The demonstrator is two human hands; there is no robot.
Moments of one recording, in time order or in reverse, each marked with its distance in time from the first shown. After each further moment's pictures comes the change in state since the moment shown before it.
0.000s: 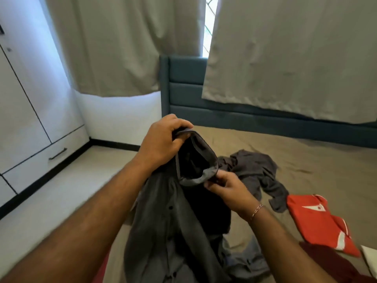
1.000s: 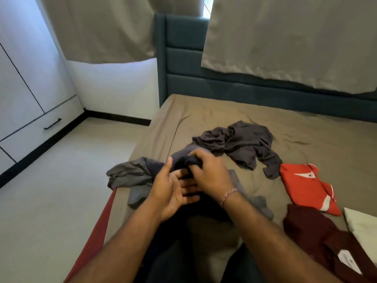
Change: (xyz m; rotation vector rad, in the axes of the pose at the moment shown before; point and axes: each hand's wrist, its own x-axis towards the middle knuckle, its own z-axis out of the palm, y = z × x) left_hand -0.176 0.022 0.098 -1.348 -0.219 -1.291; right_hand -0.032 -0.007 0.066 -0.545 0.167 0.126
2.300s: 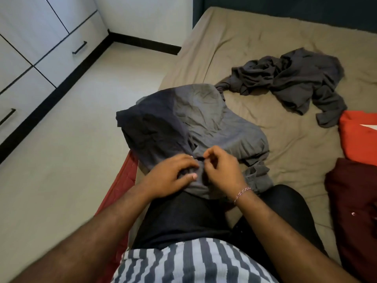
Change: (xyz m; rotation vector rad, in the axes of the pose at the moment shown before) left_hand -0.052 -0.093 -0.138 1.441 -0.126 0.564; right_hand -0.089 0.073 0.132 0.120 -0.217 0.184
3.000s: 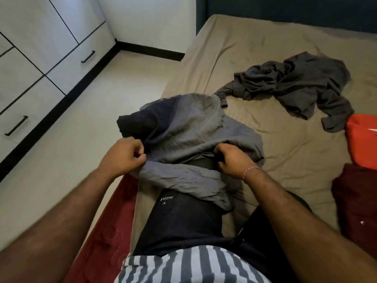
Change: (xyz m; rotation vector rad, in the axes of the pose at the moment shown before) left_hand -0.024 -0.069 -0.095 0.322 0.181 -0.480; right_hand 0.076 0.054 -0.022 -0.416 -0.325 -0.111
